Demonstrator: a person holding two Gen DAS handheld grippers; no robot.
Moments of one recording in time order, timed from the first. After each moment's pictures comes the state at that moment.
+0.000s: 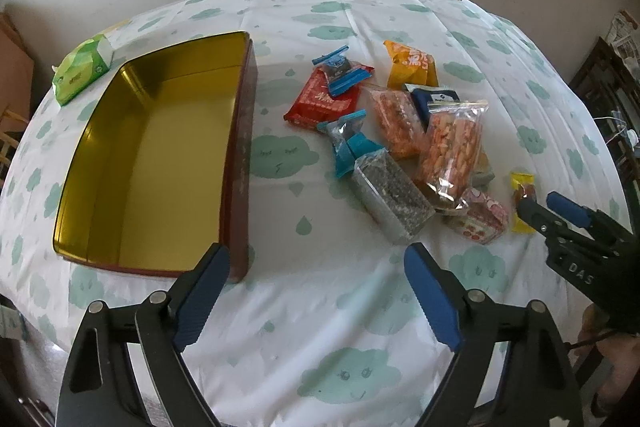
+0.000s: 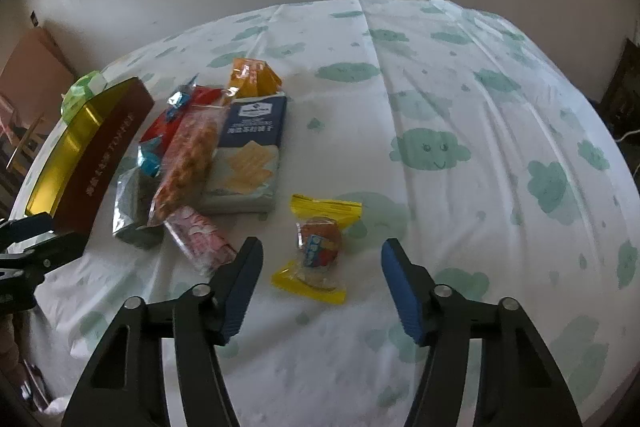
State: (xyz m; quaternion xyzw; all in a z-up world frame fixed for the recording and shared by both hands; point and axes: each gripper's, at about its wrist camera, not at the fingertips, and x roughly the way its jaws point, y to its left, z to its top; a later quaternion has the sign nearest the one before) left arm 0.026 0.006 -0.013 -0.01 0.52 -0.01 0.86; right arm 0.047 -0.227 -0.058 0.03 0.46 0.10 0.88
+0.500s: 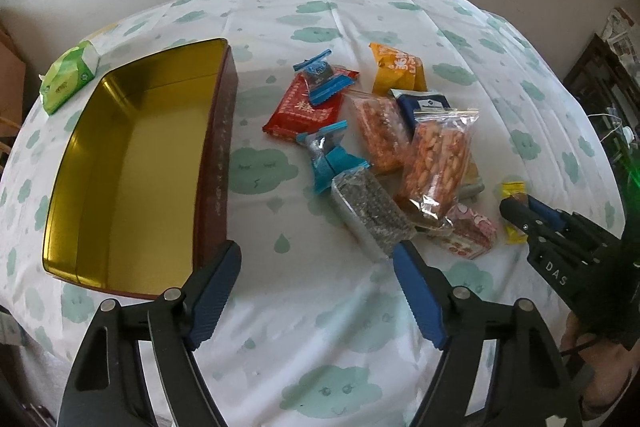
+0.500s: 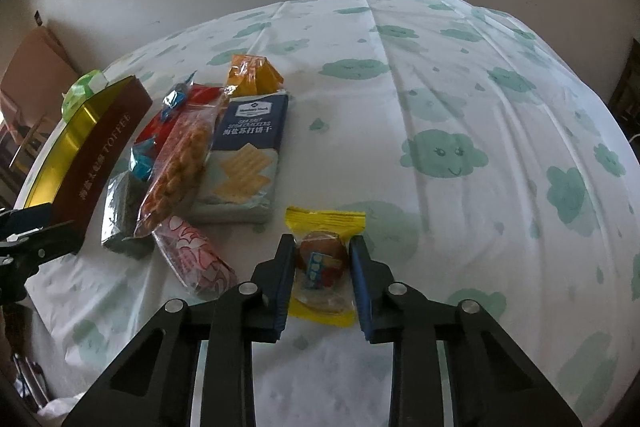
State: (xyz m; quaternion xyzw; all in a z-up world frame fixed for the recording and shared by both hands) left arm 0.043 -0.005 -0.013 -0.01 0.53 -0.02 0.85; right arm 0.059 -0.223 -0.067 0.03 0.46 0.11 0.88
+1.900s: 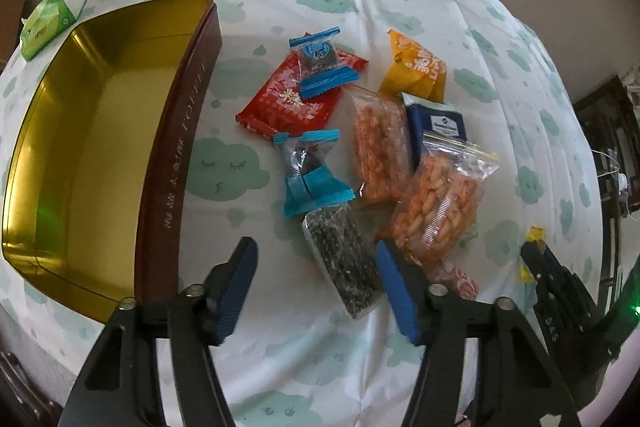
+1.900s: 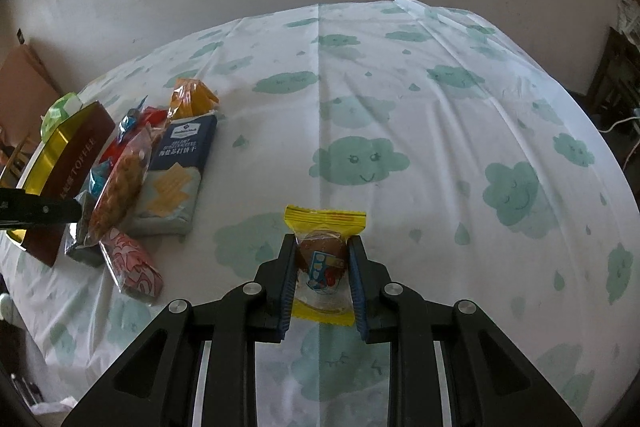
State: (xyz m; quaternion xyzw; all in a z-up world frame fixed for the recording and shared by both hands) left arm 0.095 -0.008 -0.031 -0.11 0.60 0.00 0.80; right arm 0.063 -0.275 -0.069 0.04 0.45 0.07 0.89
